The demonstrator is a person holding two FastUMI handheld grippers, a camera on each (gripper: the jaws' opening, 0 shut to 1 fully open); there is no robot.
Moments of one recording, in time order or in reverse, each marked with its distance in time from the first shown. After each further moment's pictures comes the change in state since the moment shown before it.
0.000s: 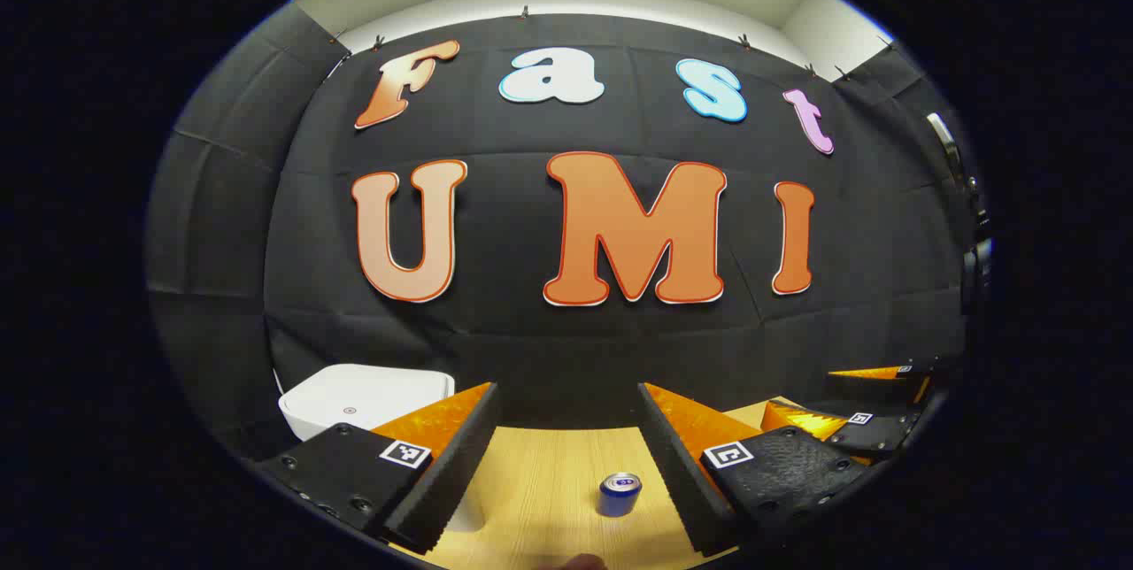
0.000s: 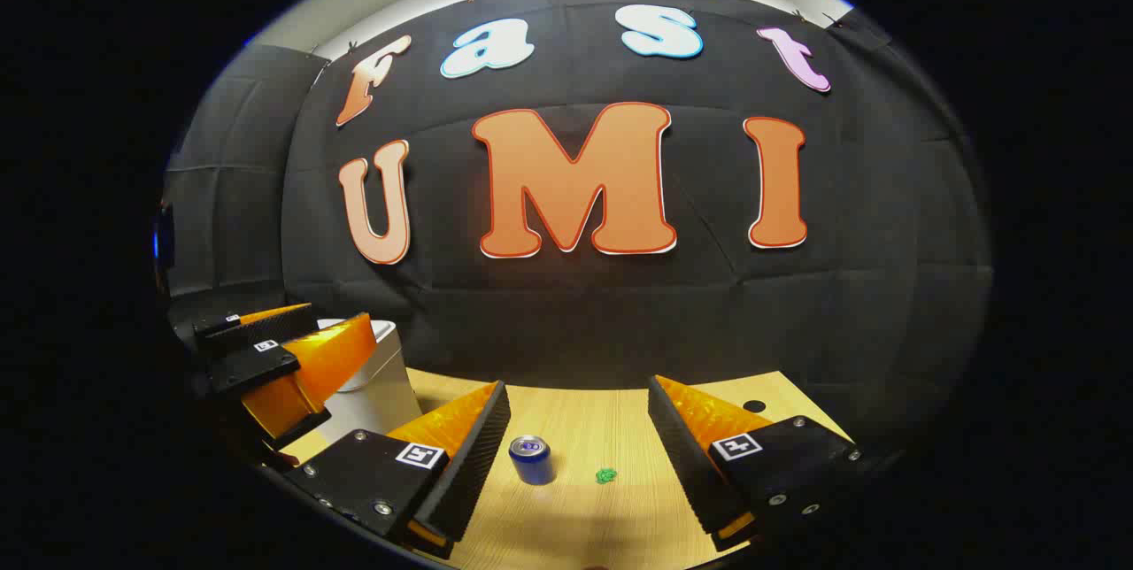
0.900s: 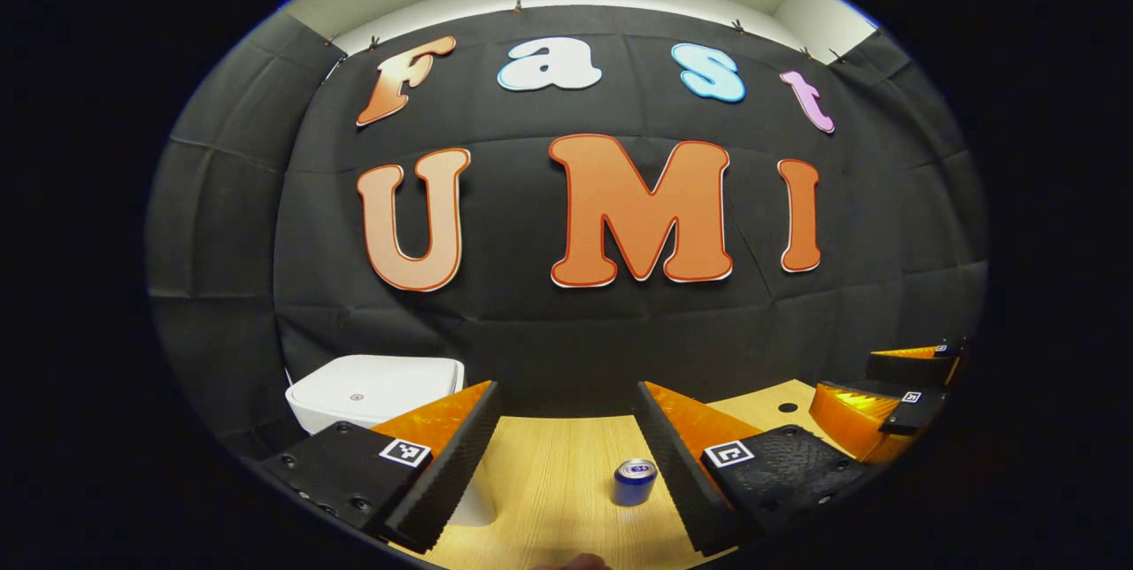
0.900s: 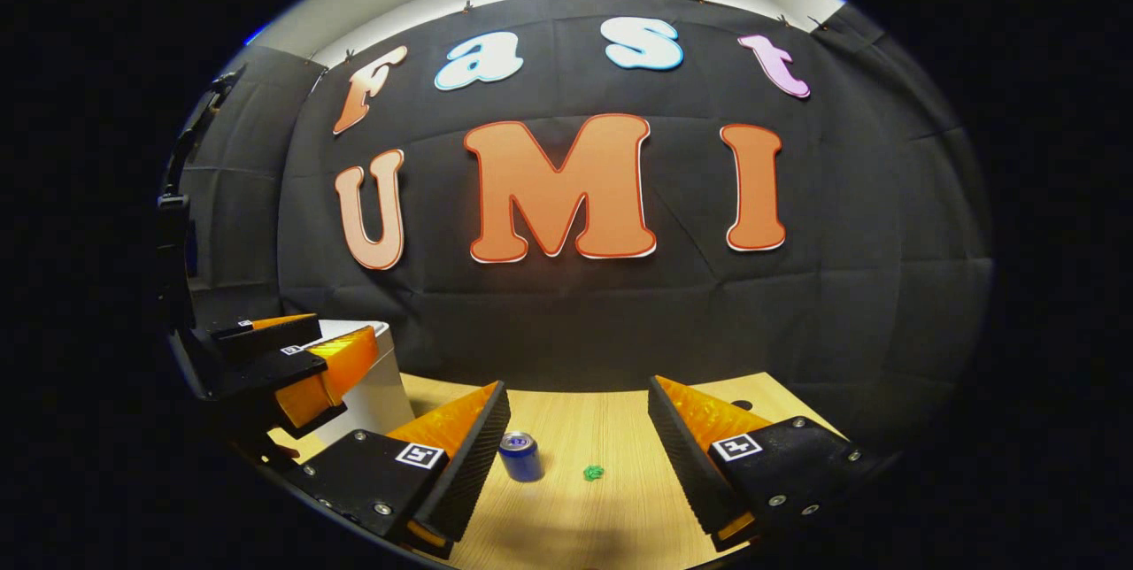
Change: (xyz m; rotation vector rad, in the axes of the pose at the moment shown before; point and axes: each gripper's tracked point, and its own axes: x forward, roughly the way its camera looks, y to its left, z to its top) left arm -0.005 -0.002 -0.021 0.052 0.017 0.030; right arm -0.020 -0.017 -0.018 0.033 -0.014 -0.029
